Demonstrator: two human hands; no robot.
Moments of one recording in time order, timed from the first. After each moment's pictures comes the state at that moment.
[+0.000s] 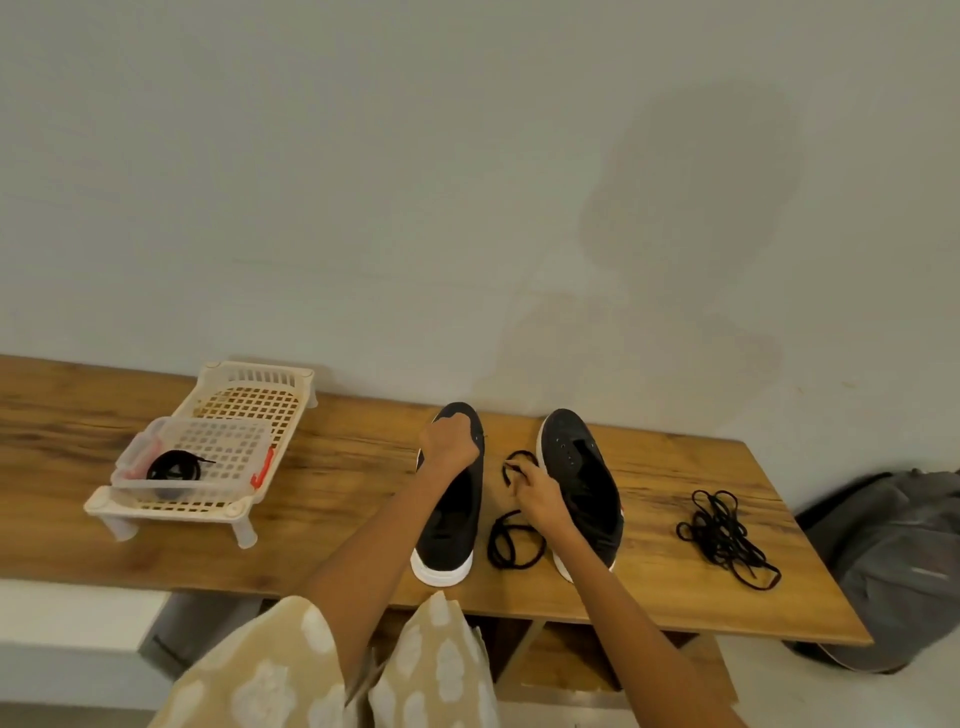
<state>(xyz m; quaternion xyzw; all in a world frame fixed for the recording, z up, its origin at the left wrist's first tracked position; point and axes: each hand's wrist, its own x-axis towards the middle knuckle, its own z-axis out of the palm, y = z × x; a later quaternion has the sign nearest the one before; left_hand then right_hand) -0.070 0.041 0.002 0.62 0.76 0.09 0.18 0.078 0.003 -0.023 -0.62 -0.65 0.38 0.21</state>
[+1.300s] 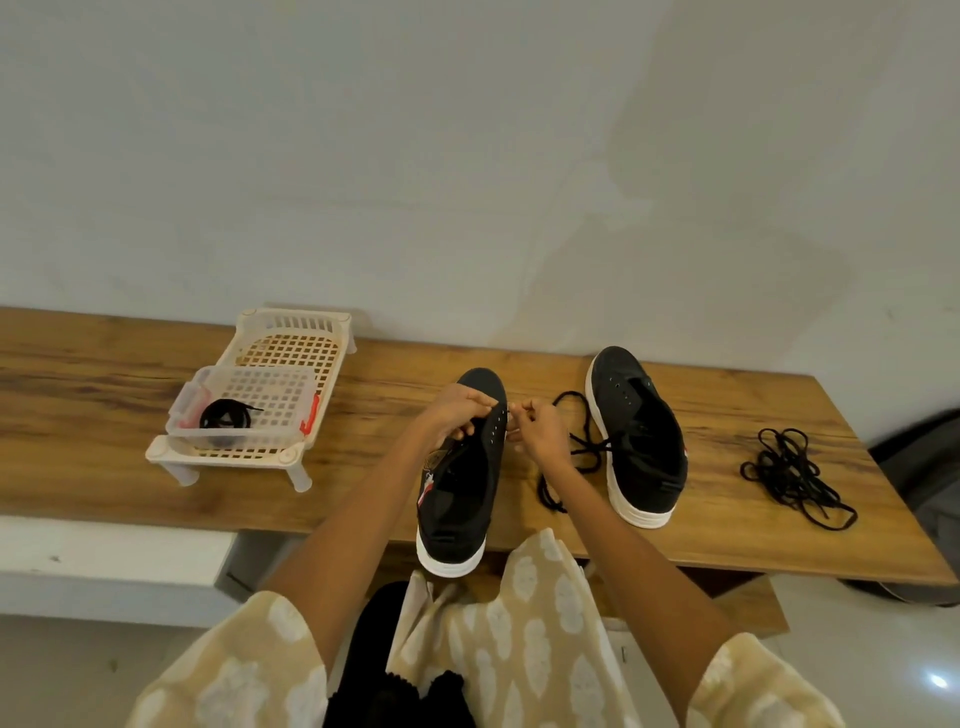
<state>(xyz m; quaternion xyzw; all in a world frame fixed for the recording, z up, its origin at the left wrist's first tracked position) -0.129 0.007 -0.025 0.47 0.68 0.26 0.50 0.012 0.020 -0.064 -0.64 -0.58 0.42 0.29</state>
